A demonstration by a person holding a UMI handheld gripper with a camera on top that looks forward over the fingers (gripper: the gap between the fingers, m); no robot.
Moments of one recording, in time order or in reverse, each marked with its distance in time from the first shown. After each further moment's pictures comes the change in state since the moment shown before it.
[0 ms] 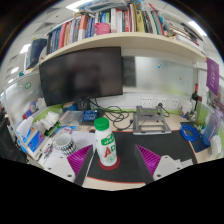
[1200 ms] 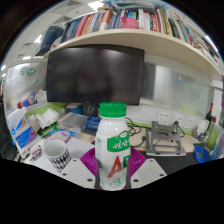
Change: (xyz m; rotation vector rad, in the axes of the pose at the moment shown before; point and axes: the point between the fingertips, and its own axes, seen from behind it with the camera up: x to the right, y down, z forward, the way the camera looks) arm -0.040 -0.024 0.109 0.128 -0.048 -0.172
